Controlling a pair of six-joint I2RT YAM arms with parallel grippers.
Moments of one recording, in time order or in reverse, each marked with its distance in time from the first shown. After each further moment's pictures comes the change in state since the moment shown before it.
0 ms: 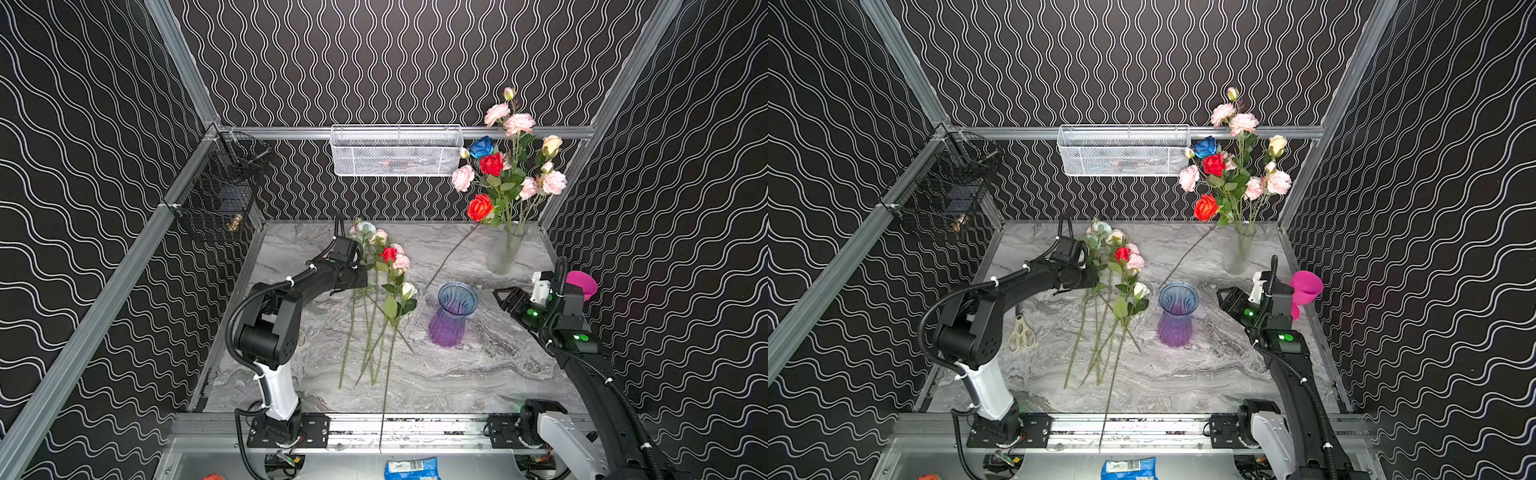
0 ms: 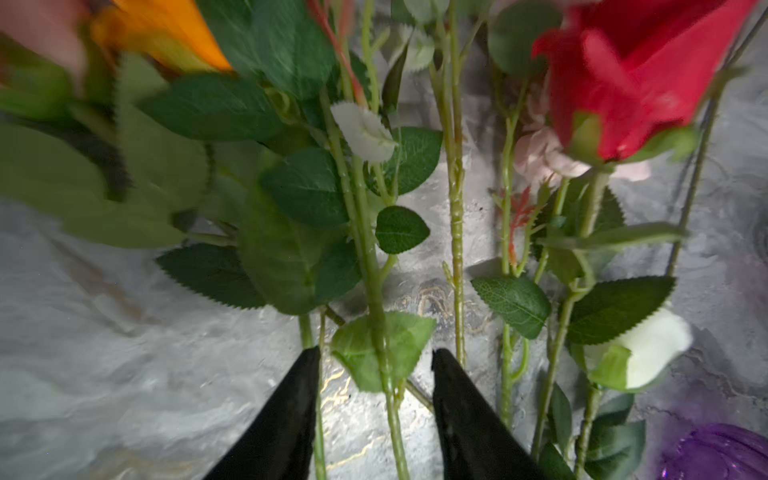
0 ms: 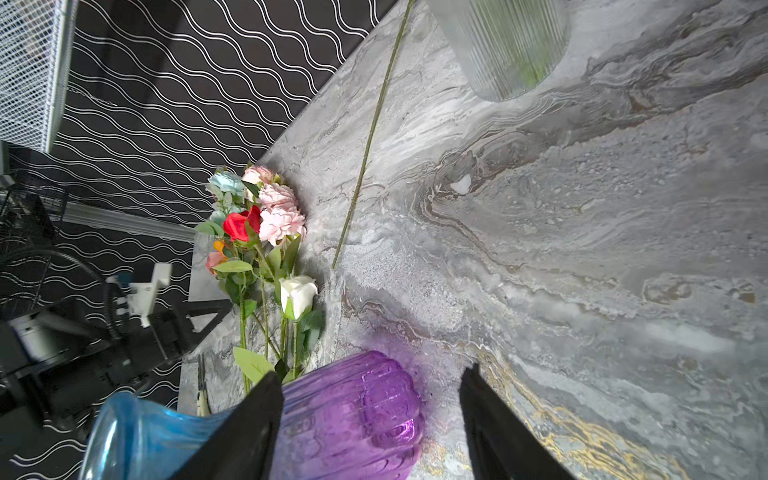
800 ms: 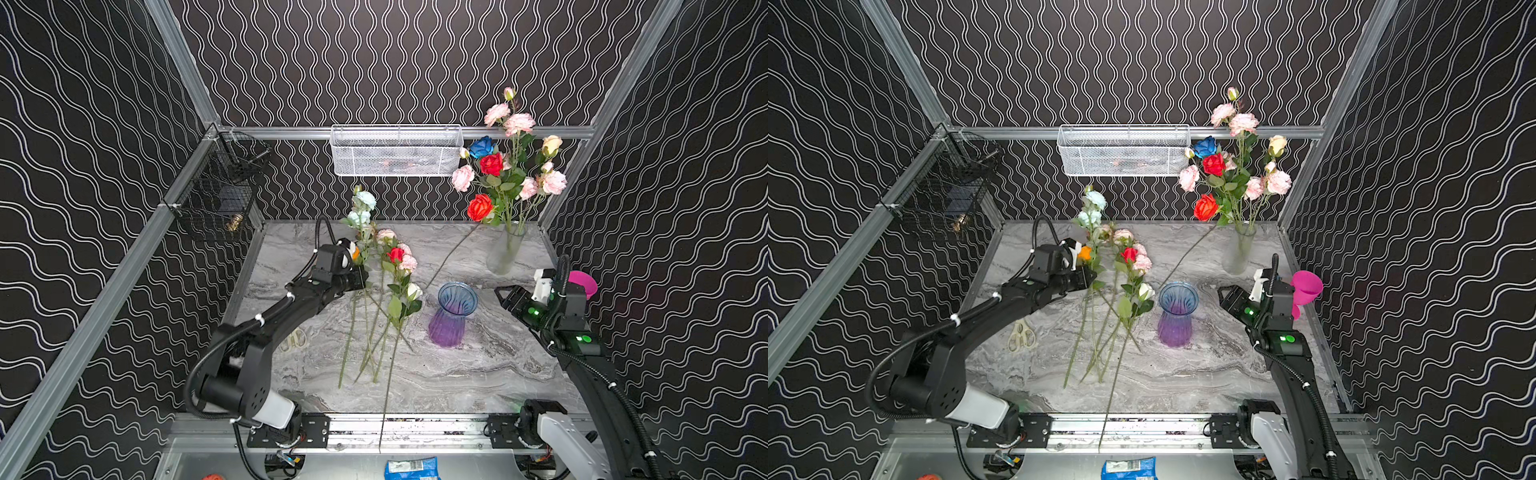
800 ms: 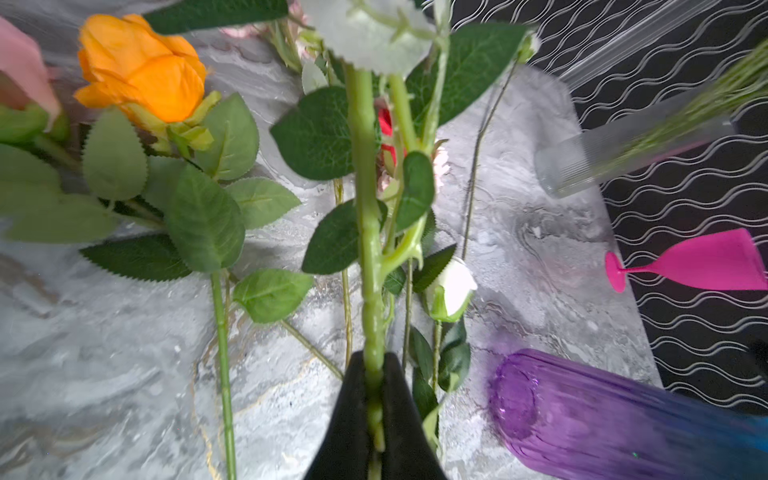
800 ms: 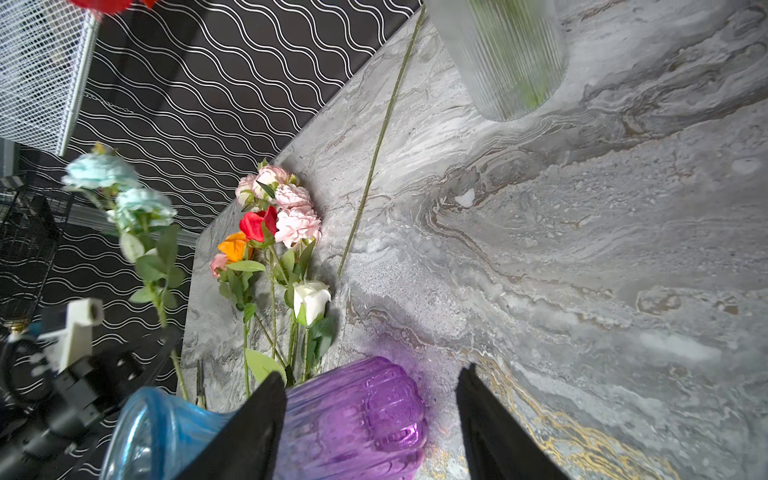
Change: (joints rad) left arm -0.003 -0.420 -0.320 0.271 0.179 -0.135; right arm 0.025 -0.026 0.030 -0.018 0.037 -0.002
